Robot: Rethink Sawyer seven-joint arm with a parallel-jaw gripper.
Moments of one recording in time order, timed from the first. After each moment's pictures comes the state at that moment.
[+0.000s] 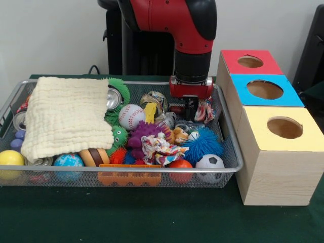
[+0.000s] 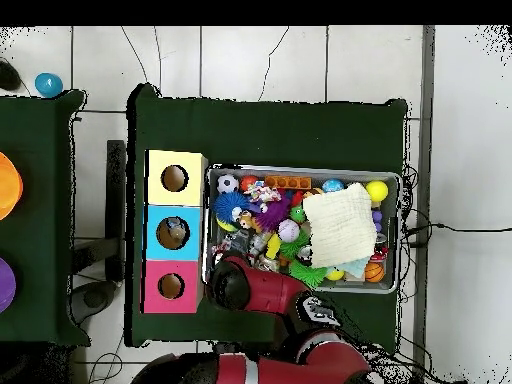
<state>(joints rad) -0.22 -0.44 0.04 1.97 -0.03 -0.06 1.67</state>
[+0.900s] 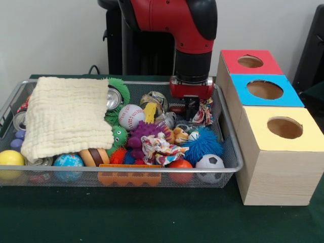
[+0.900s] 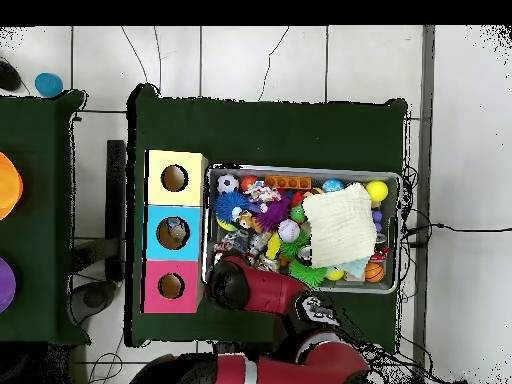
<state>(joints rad) -0.22 -0.44 0.04 1.97 -0.03 -0.07 1.67</state>
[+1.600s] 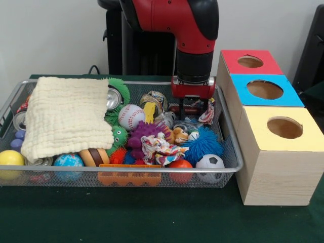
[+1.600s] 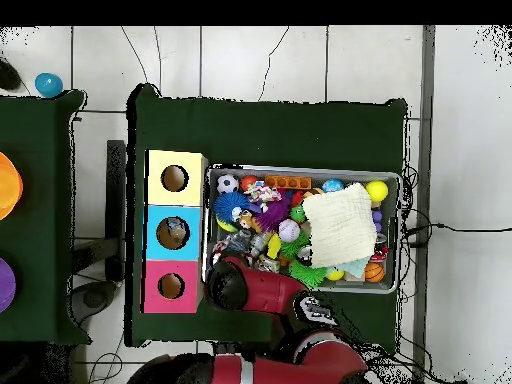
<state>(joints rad) -0.21 -0.44 0.04 1.97 -0.03 -0.07 1.67</state>
